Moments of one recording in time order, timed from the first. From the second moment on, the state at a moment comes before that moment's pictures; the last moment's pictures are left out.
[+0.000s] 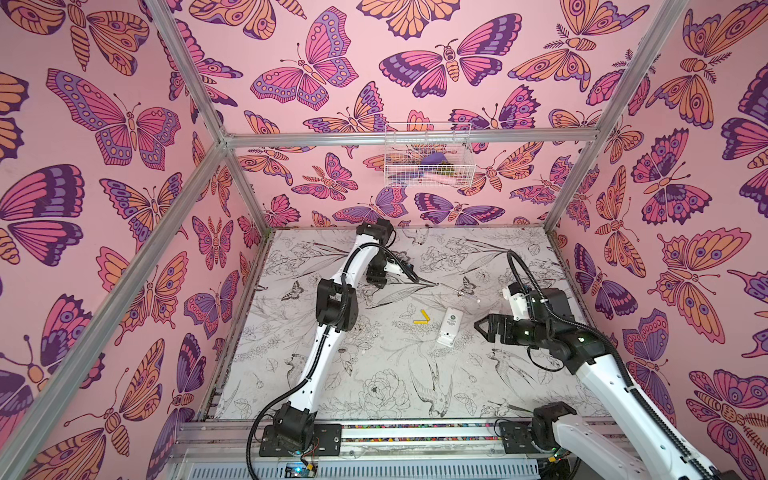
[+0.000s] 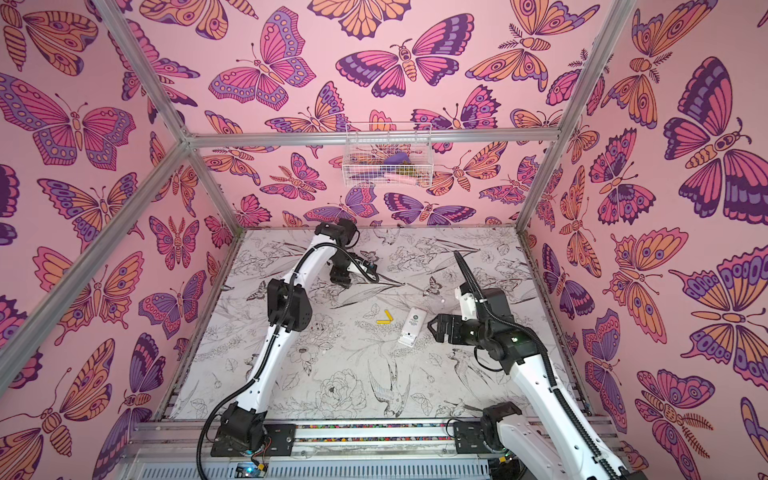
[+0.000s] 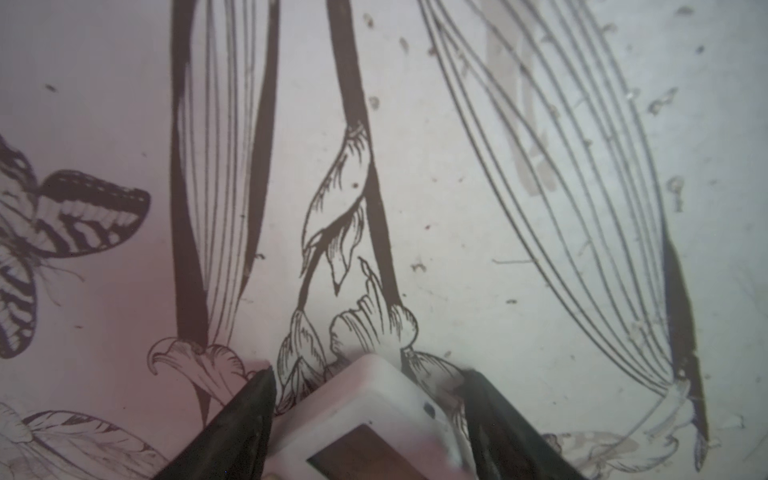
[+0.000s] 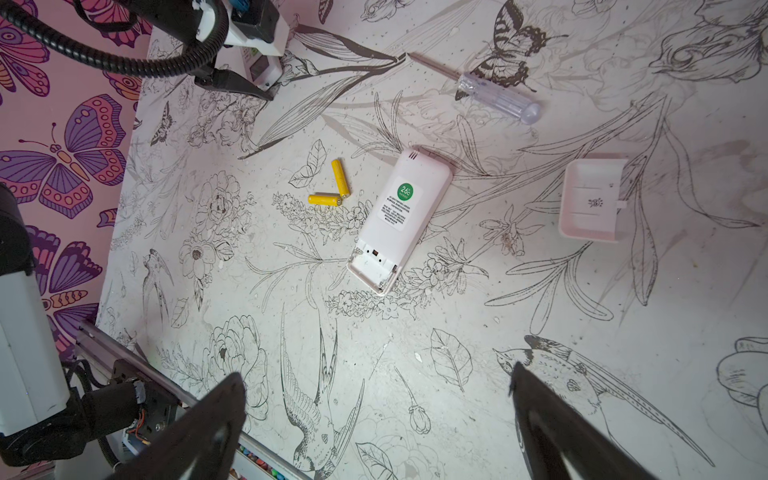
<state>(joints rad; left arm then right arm) -0.37 2.77 2.75 -1.45 0.10 1.42 0.25 0.86 0.75 -0.75 -0.35 0.37</state>
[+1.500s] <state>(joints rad) -0.36 2.72 2.65 -1.33 -0.06 1.86 0.25 0.87 0.75 -0.74 -0.36 0.36</state>
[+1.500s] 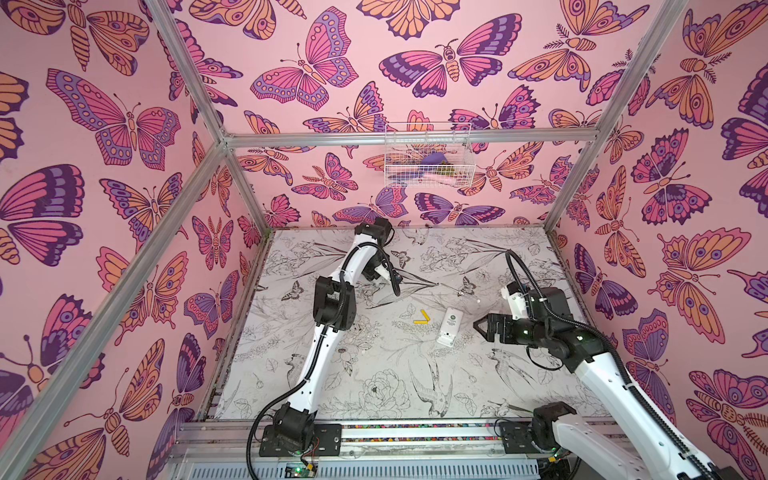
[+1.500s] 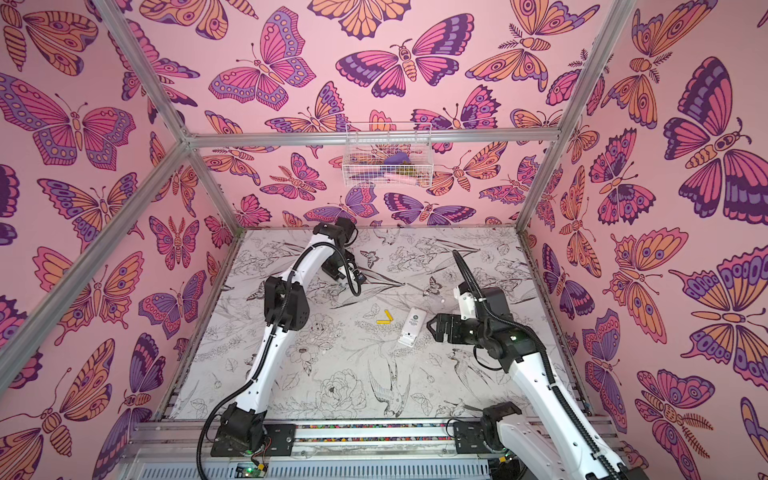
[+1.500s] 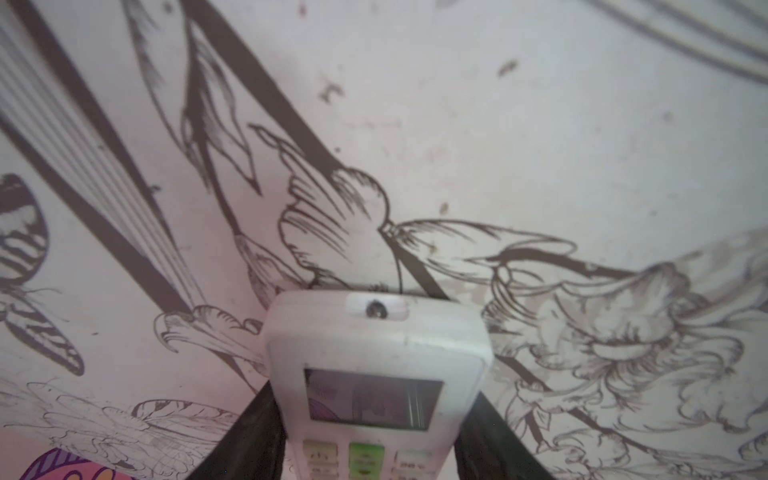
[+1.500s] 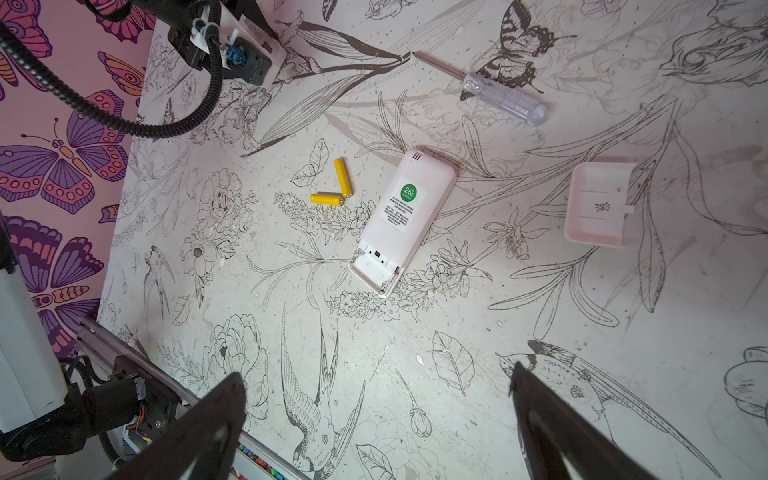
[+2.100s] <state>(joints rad) -0.40 2.47 2.61 -1.31 0.34 1.23 0.25 0.67 0.64 -0.55 -0.45 0.44</state>
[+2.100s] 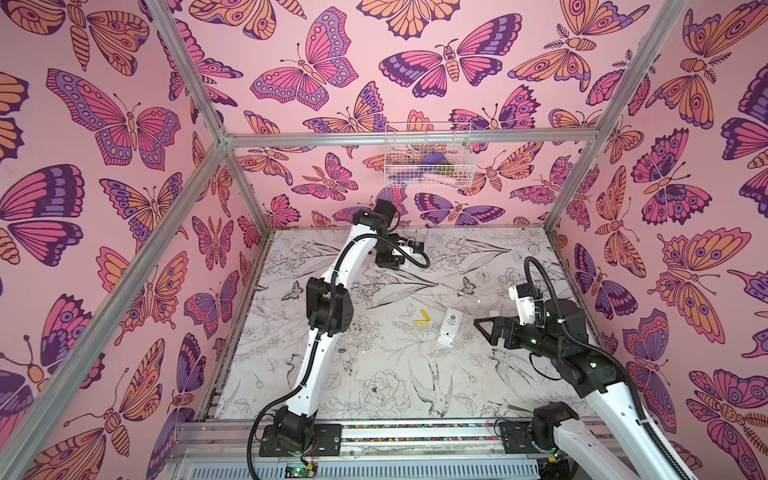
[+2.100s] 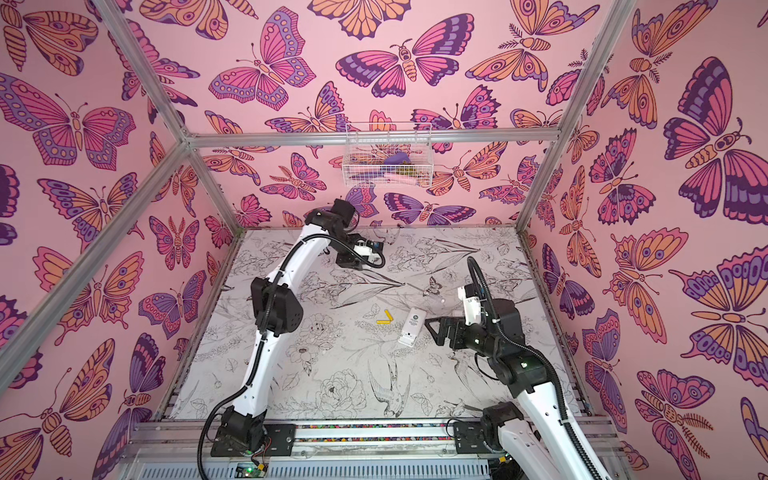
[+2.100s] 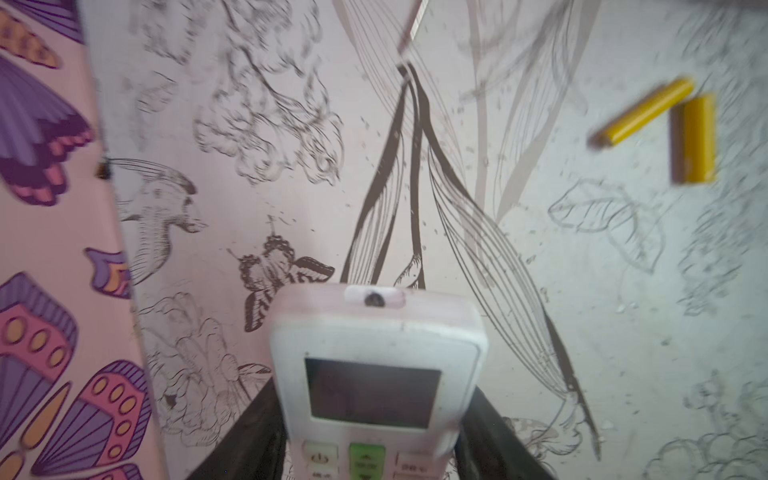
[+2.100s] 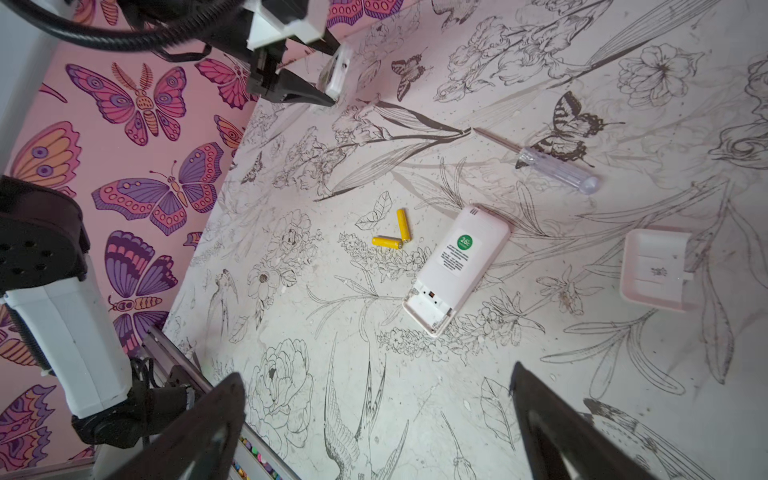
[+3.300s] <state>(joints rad) -0.39 1.75 1.46 -0.62 0.63 -0.59 0.78 1.14 0.62 0.17 -0.03 0.60</state>
